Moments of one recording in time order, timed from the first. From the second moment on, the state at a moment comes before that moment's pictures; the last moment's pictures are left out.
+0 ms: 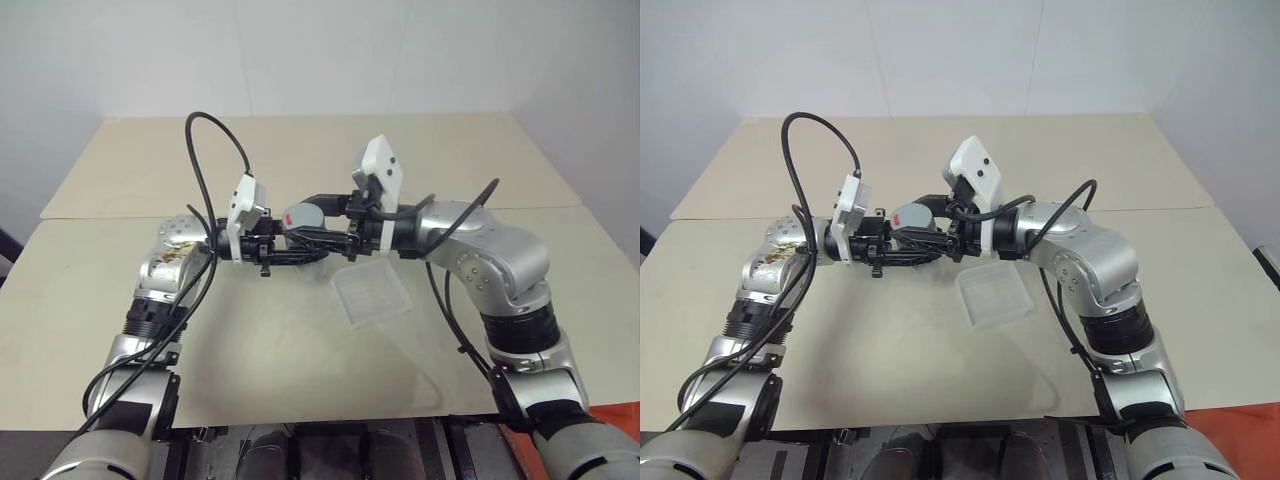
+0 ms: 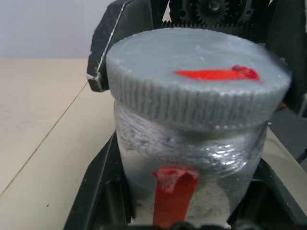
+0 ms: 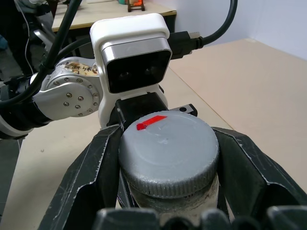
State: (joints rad) left arm -0.77 0.47 -0.06 0.32 -0.43 0.24 -1.40; right arm -0.85 -0.41 0.17 -0.24 0.58 0.84 0.73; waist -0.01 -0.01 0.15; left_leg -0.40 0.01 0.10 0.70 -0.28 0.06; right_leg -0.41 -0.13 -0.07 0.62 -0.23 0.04
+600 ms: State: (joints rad) left arm -0.83 0.58 -0.20 0.26 -0.56 0.22 -1.60; right arm -1.08 -0.39 0.27 0.36 0.60 0.36 1.56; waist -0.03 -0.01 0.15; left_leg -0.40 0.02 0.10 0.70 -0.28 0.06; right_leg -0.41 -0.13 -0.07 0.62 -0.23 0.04
